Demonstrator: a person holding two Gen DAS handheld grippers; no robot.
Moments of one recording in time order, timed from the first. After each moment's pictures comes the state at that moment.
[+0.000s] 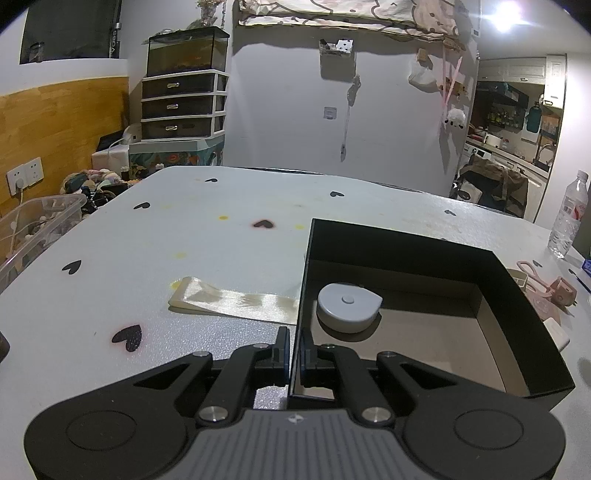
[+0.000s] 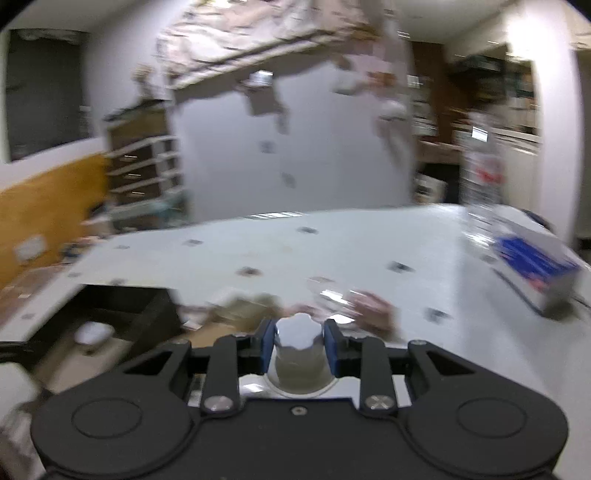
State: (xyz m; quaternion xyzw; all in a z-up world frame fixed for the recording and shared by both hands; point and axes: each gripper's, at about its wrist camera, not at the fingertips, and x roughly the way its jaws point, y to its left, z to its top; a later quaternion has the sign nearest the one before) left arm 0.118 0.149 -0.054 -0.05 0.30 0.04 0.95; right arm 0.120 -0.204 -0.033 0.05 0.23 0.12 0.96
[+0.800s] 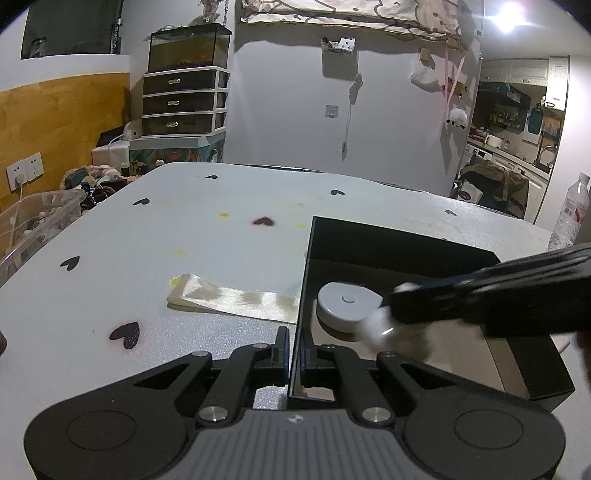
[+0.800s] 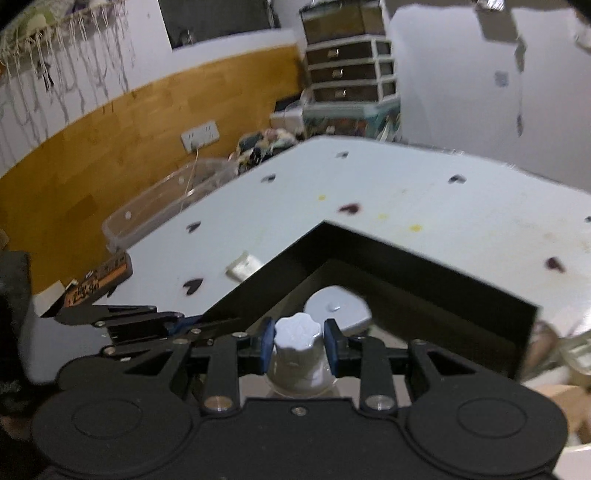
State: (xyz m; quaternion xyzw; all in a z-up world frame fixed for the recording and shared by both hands) left arm 0.121 0.151 -0.056 -0.06 0.30 0.04 0.95; right arm 0.179 0.019 -0.037 -0.02 0.36 0.40 0.84
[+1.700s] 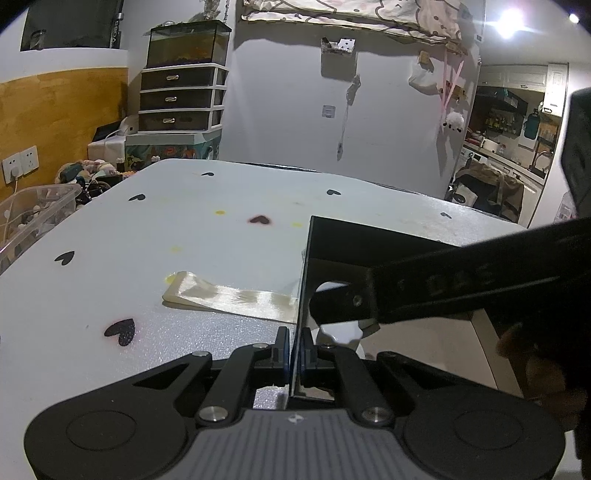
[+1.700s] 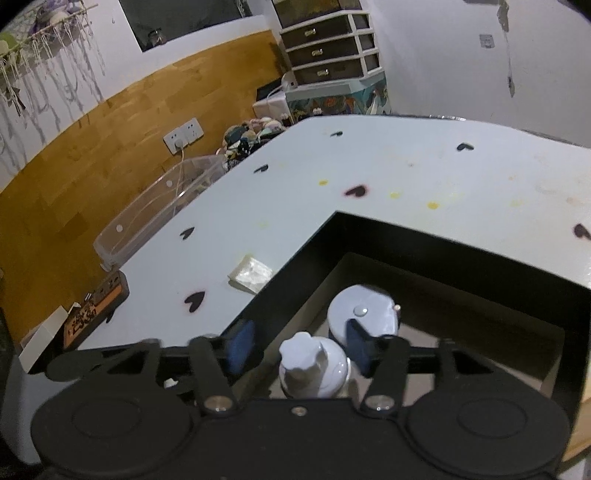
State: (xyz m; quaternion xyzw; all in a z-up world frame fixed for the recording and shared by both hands) left arm 0.123 0.156 -0.058 -0.07 0.30 0.03 0.95; right arm 0.195 0.049 -0.042 0.02 0.39 0.38 0.84
